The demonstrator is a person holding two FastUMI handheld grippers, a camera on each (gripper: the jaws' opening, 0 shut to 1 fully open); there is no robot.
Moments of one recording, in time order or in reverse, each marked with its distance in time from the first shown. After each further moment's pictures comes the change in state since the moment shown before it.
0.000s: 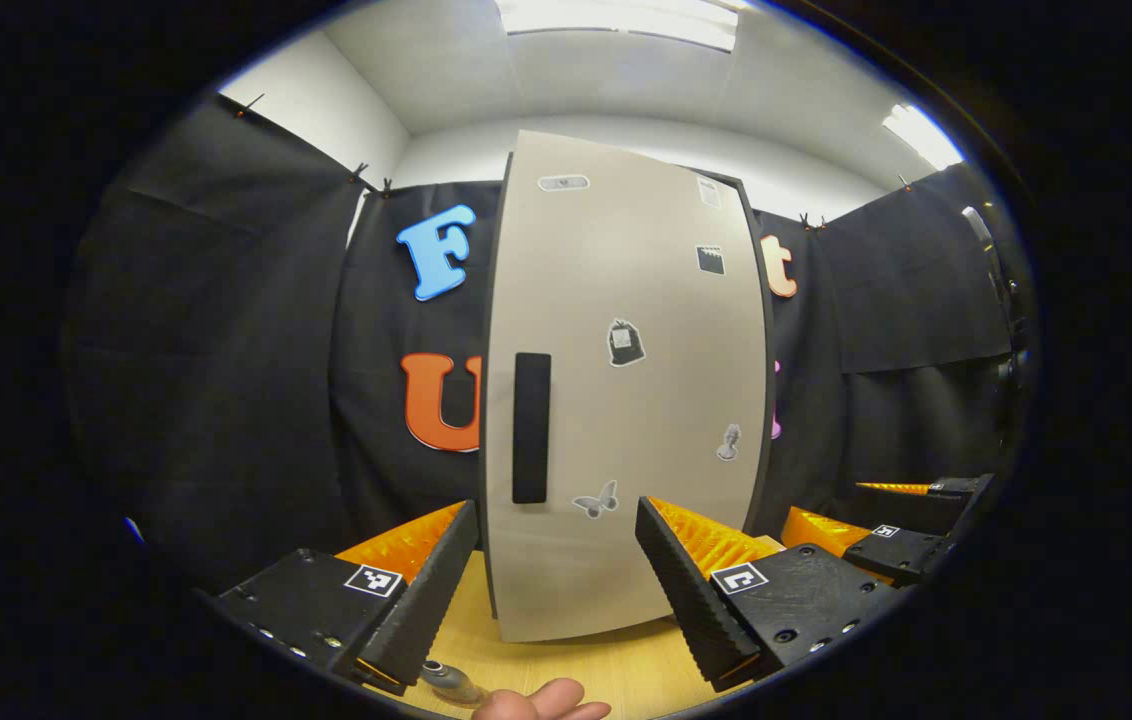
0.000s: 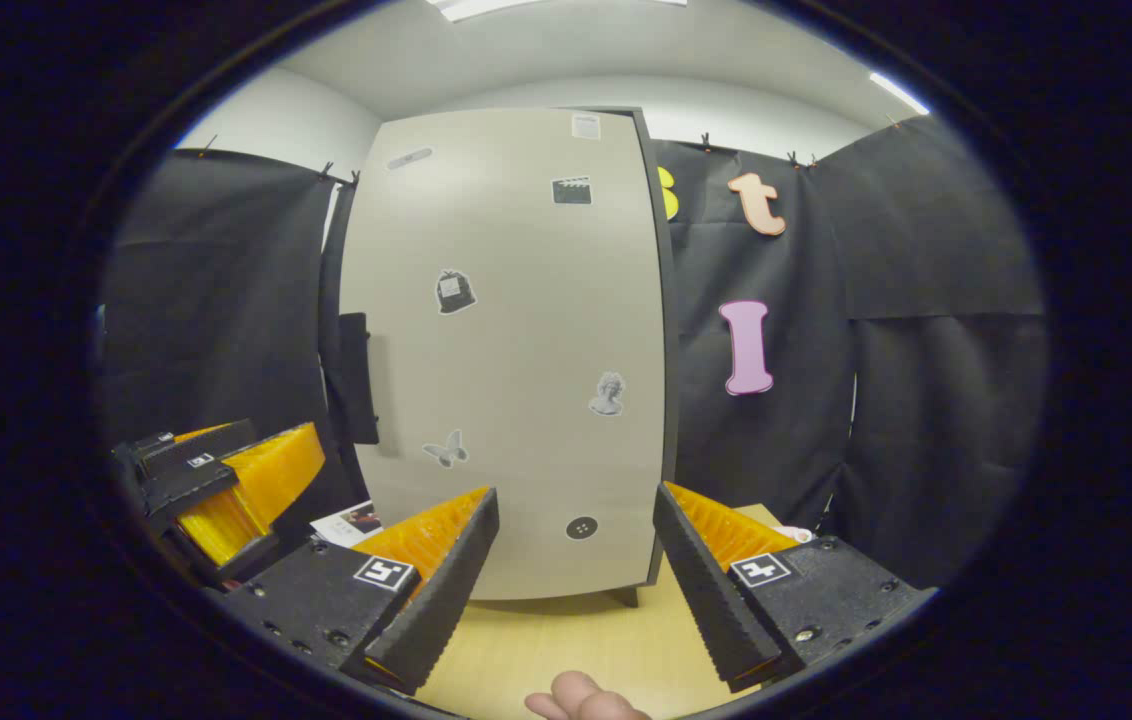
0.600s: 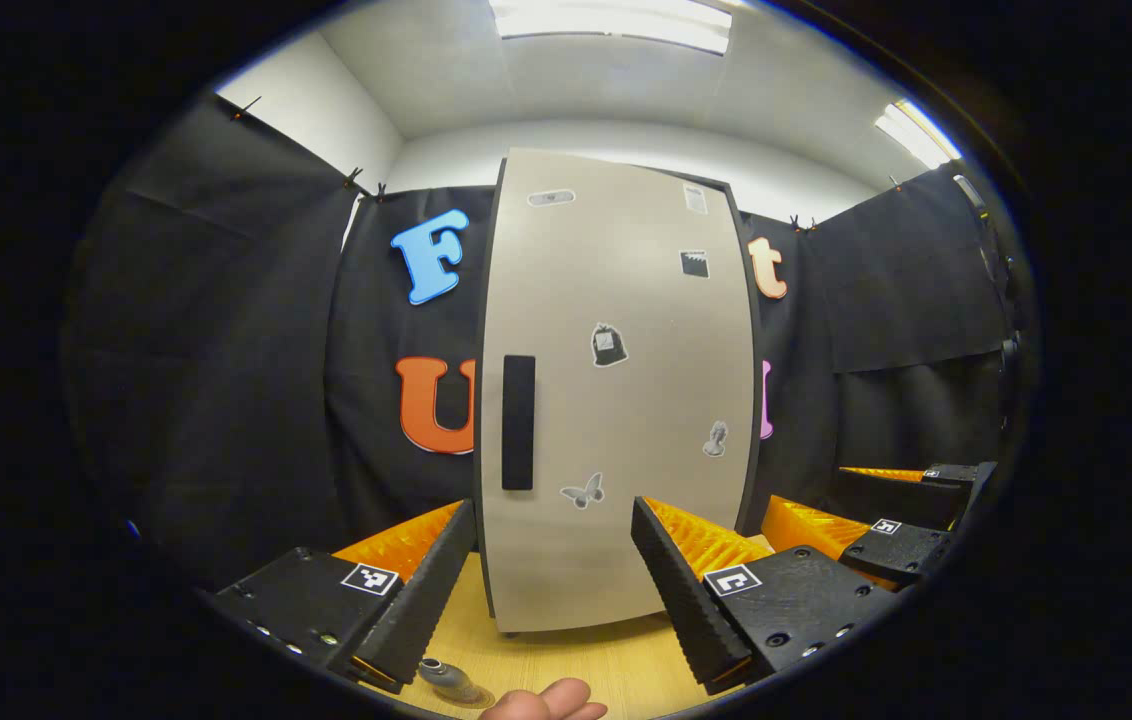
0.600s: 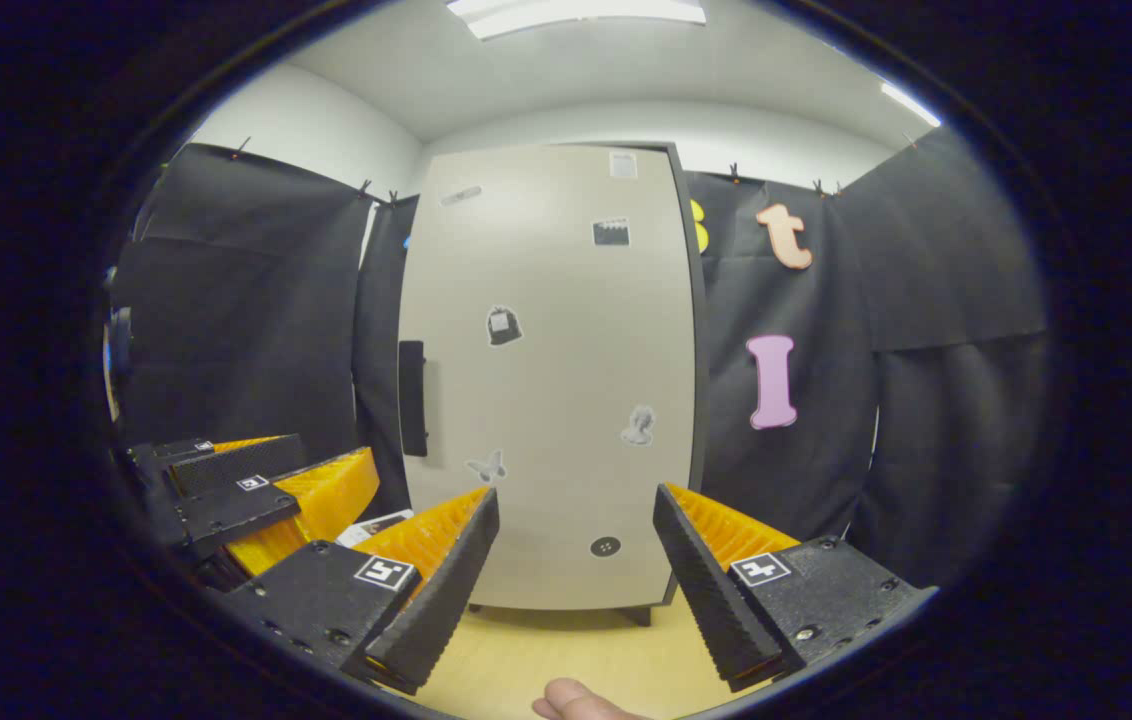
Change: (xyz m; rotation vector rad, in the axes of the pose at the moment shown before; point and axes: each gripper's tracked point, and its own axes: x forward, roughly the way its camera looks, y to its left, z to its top) left arm -0.007 -0.023 0.005 0.018 -0.038 -0.082; right arm -0.029 0.021 0.035 -0.062 -0.179 0.097
